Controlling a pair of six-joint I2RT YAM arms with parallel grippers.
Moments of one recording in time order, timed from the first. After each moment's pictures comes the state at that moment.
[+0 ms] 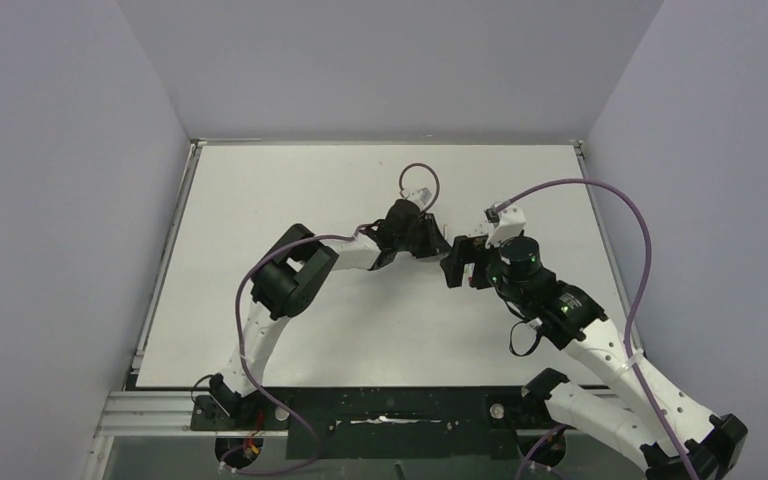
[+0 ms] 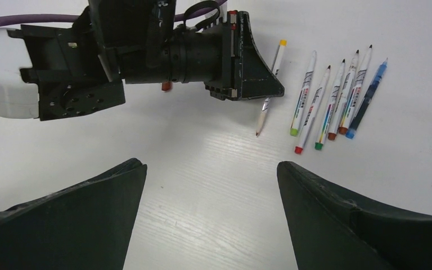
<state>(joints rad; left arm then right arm) -0.76 2.26 1.43 0.32 0.25 -0.86 0.63 0.82 0.79 -0.45 0.18 0.35</state>
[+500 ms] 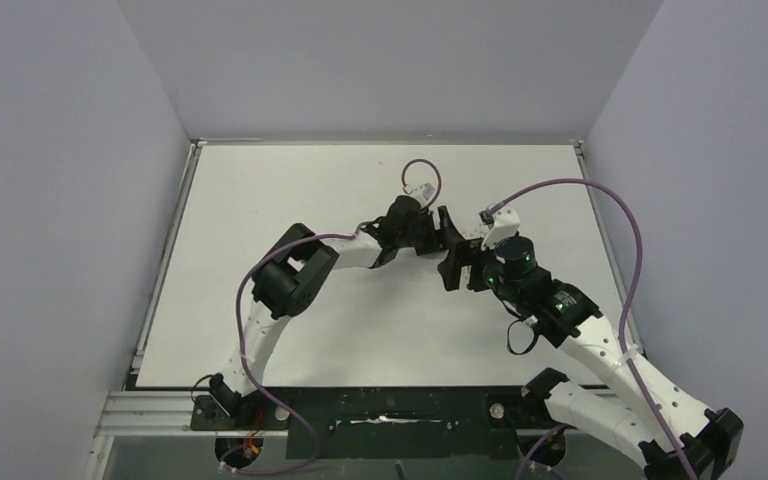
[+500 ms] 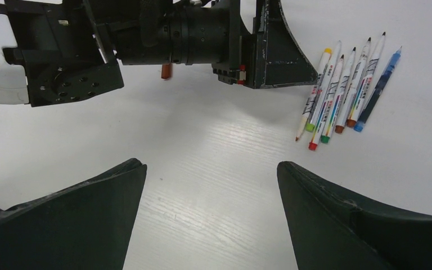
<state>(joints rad) -0.76 2.29 1.48 0.36 0.30 -0.90 0.62 0.84 0.77 -0.45 0.15 0.35</state>
